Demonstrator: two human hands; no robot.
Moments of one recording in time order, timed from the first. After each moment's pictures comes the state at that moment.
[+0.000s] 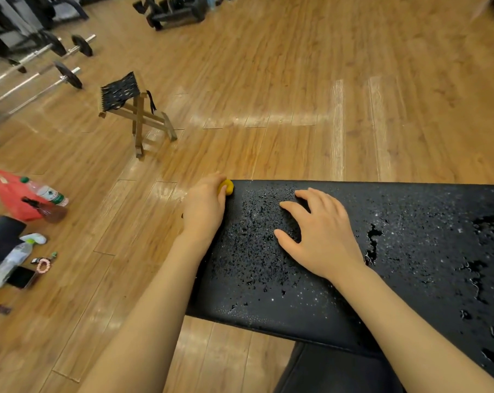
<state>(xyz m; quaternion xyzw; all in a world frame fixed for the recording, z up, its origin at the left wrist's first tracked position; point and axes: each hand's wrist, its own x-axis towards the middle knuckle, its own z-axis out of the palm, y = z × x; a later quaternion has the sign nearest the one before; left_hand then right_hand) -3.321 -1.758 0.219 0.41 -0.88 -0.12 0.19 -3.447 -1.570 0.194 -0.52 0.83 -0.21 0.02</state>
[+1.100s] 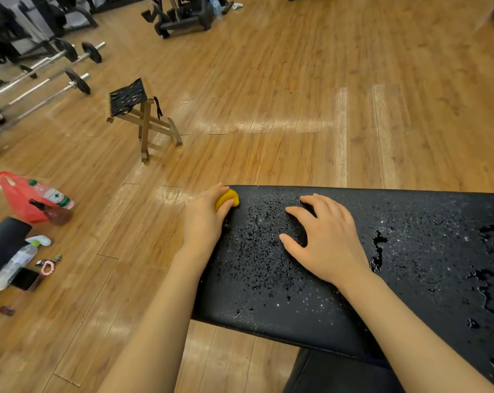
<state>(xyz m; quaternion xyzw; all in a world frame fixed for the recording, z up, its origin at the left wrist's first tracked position) -3.303 -1.748 0.222 0.43 -0.86 -0.16 0.20 -3.449 -1.571 0.193 -0.52 0.83 -0.21 0.01</state>
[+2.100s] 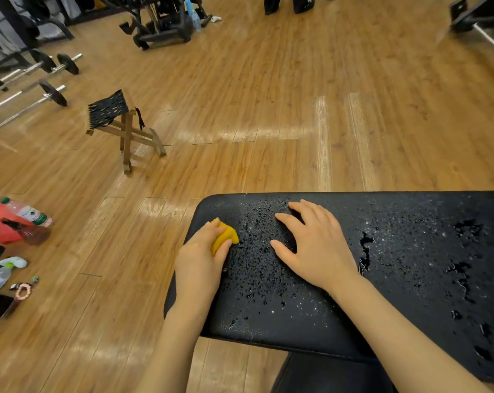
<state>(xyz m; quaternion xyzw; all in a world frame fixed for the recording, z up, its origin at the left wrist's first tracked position) -3.270 -1.697 0.207 0.41 -0.87 -0.18 0.23 -3.445 -1.570 0.194 -0.52 0.83 -0.20 0.02</state>
